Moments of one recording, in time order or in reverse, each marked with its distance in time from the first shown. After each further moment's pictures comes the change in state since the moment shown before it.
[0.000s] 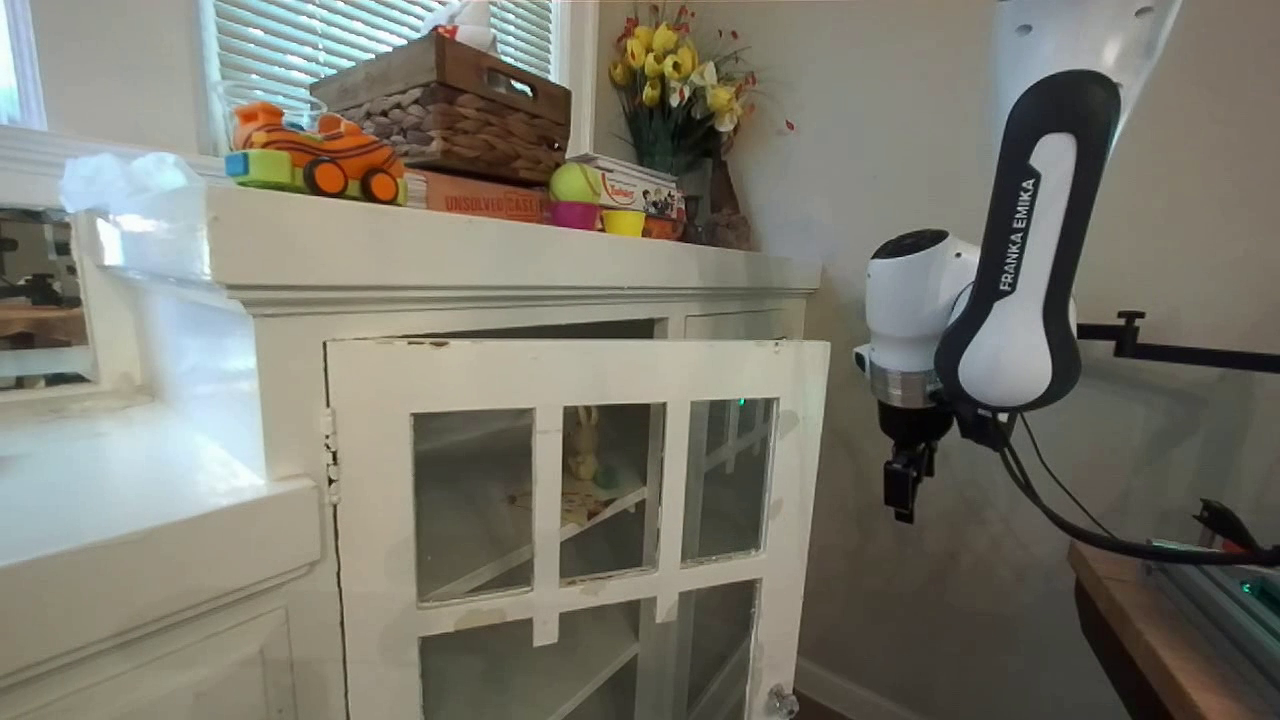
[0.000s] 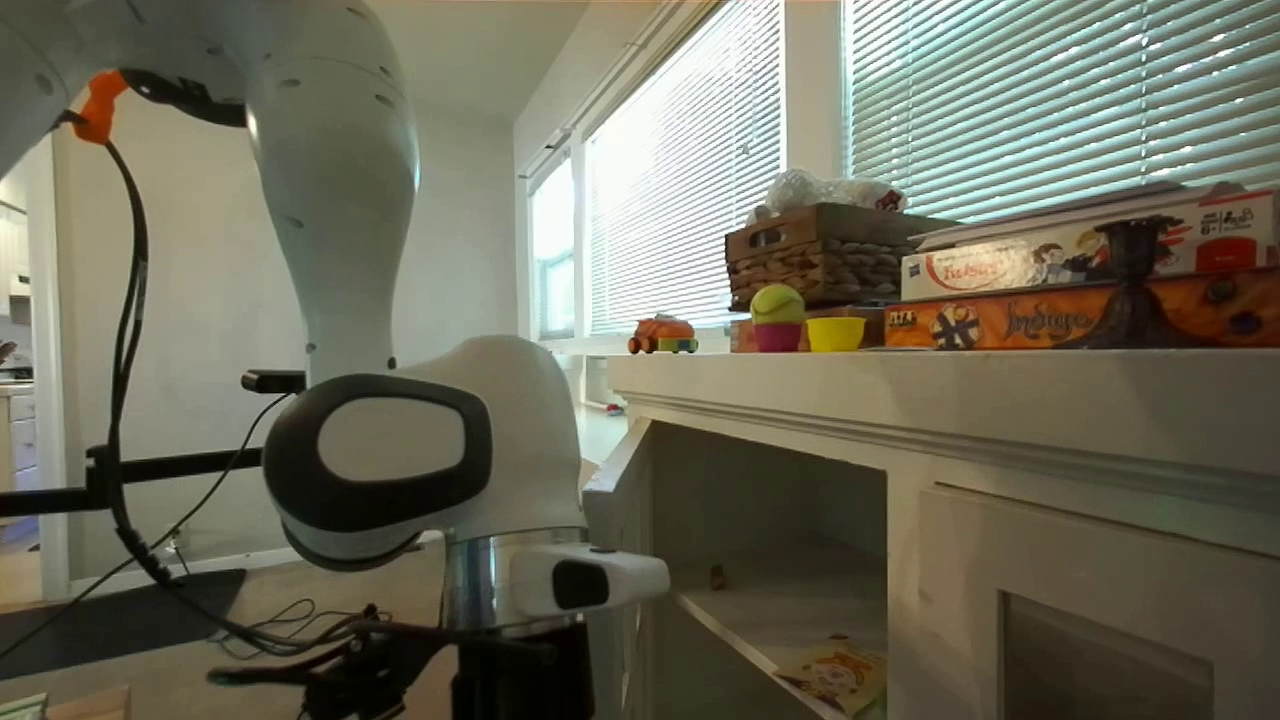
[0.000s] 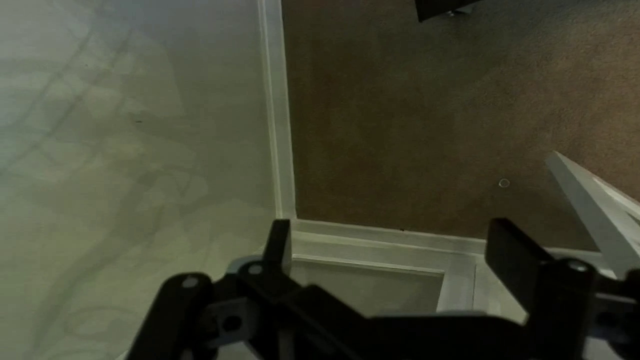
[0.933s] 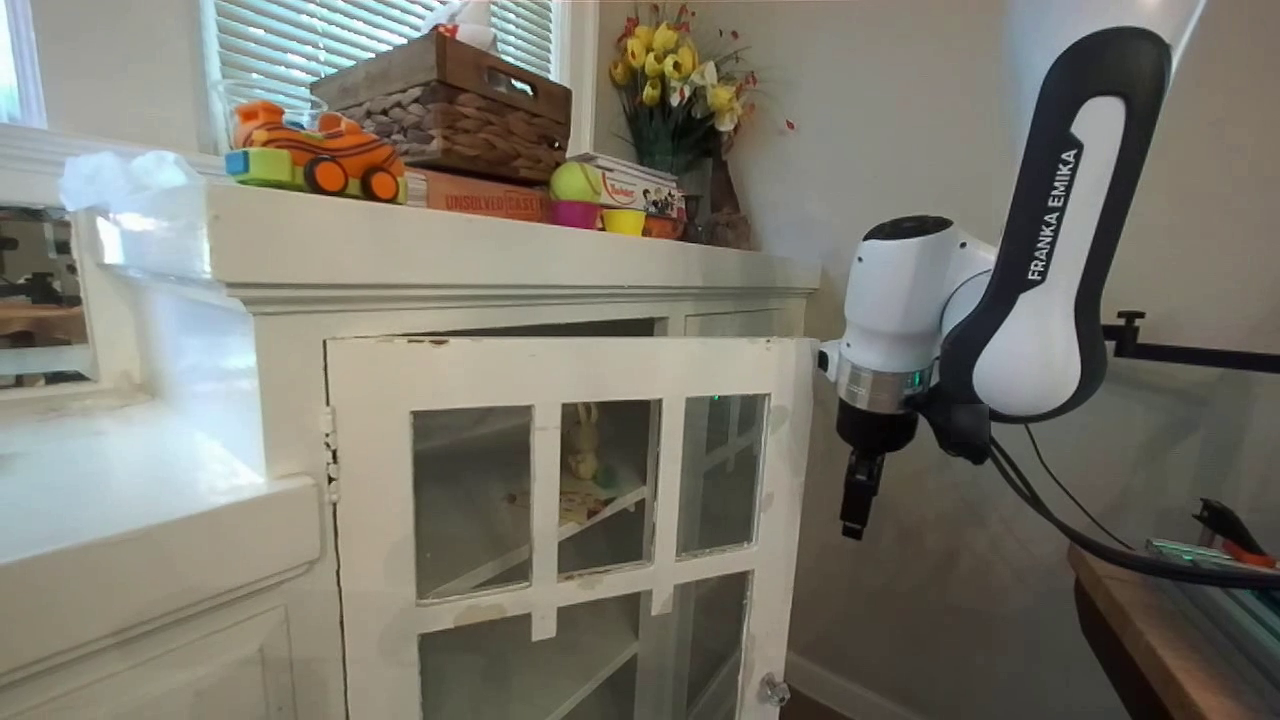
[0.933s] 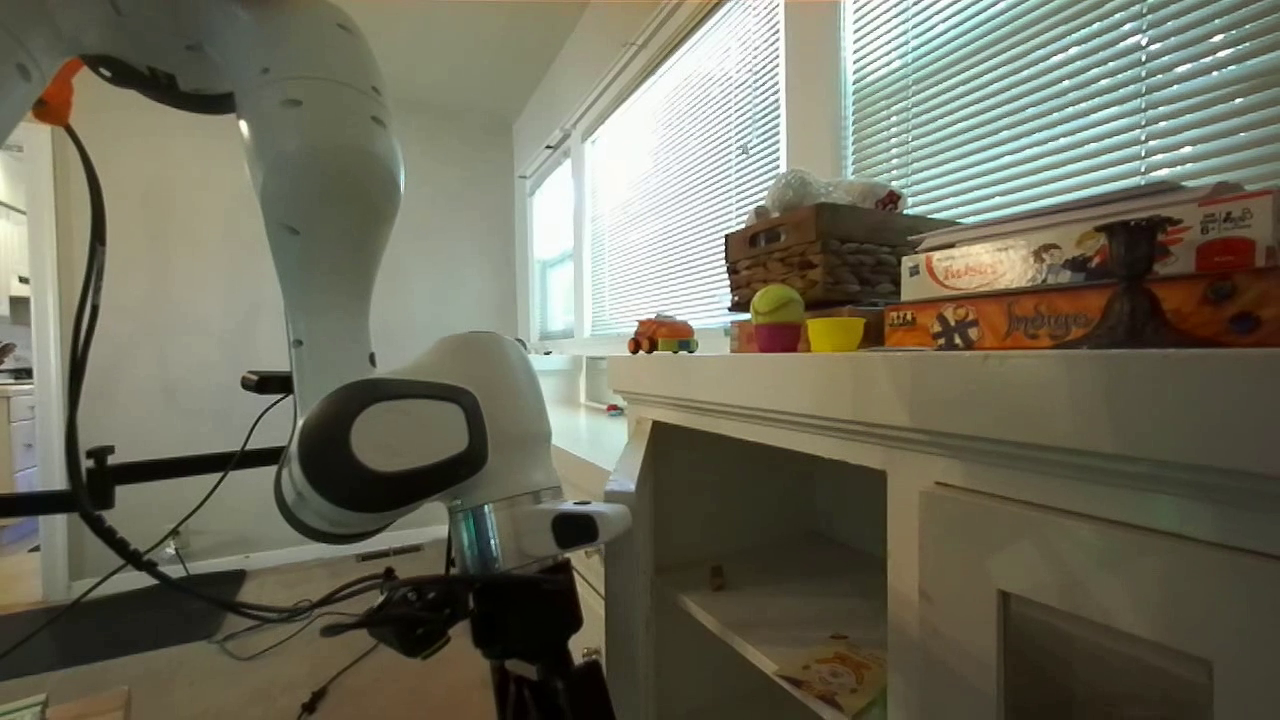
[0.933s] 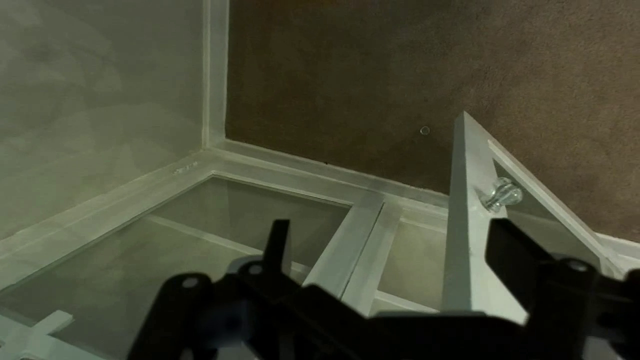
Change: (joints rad) arm 0.076 -0.055 0.104 -0.001 0.002 0.100 -0.032
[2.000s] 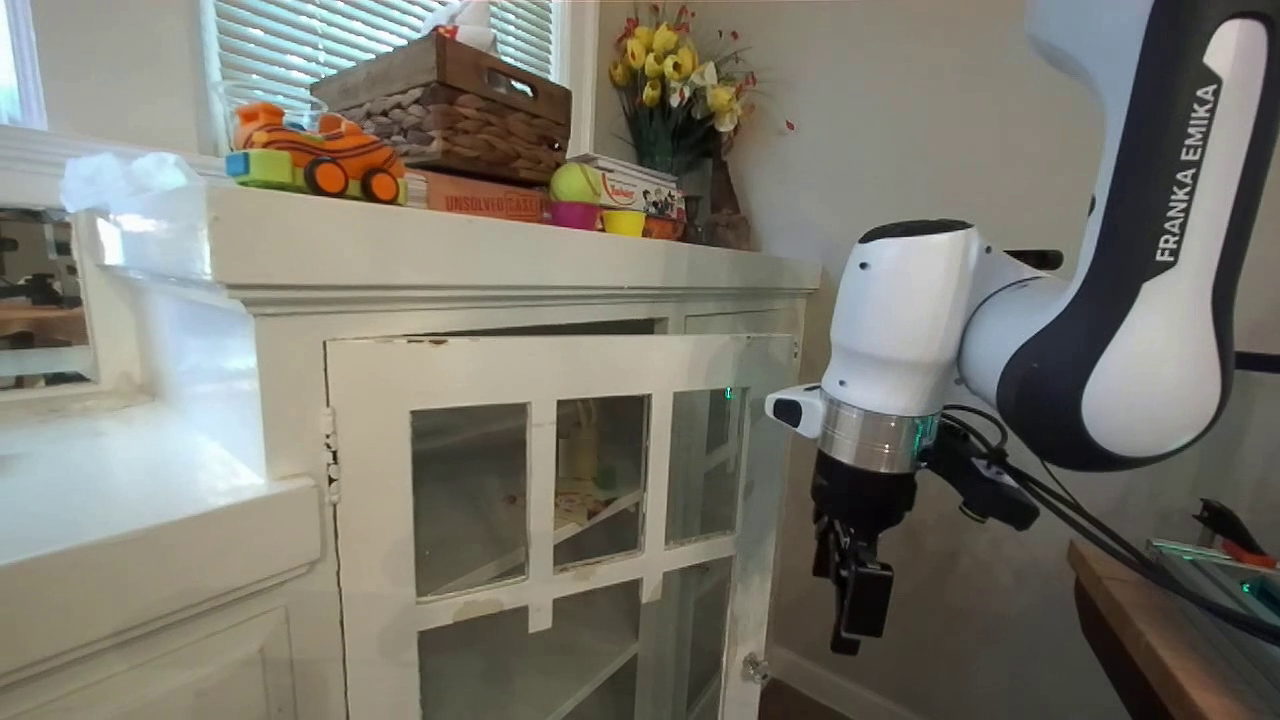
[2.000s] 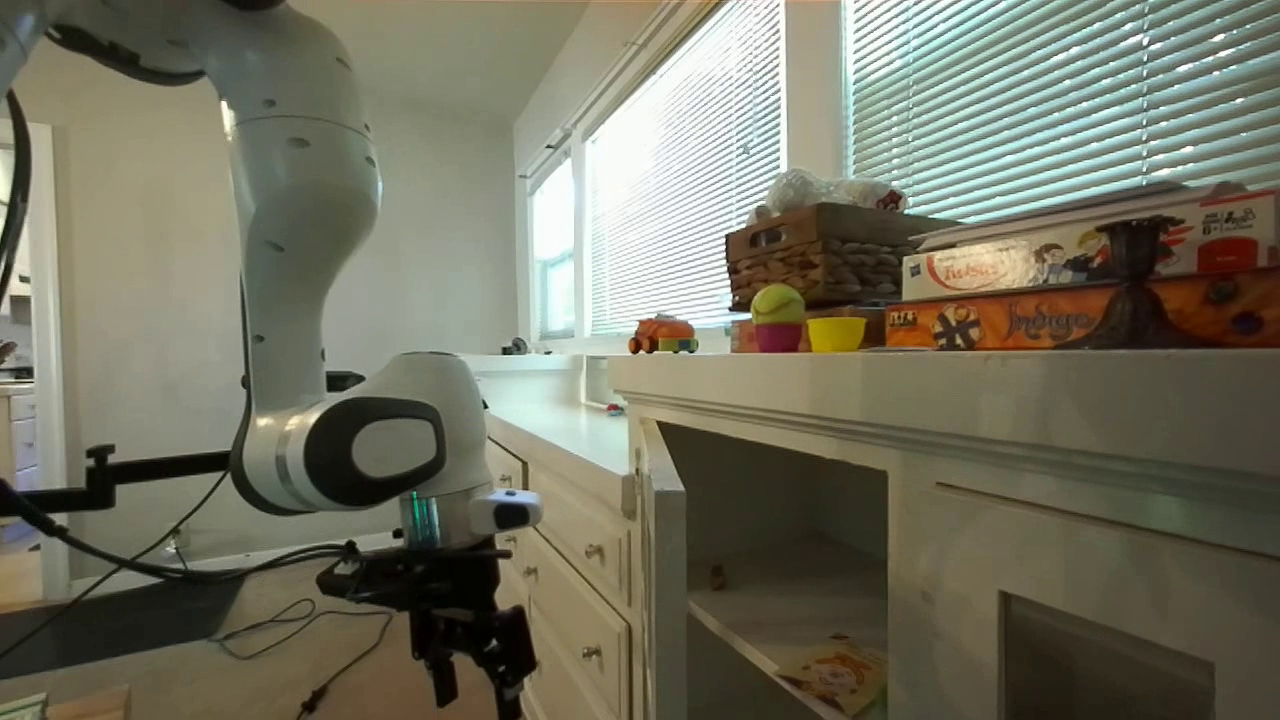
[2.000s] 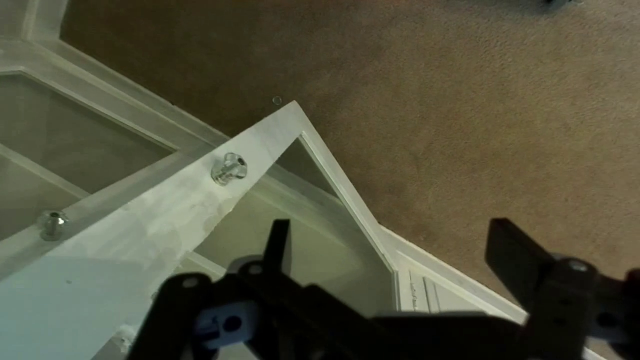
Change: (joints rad) arm -0.116 -0.088 0.438 0.002 -0.010 0.008 -0.067
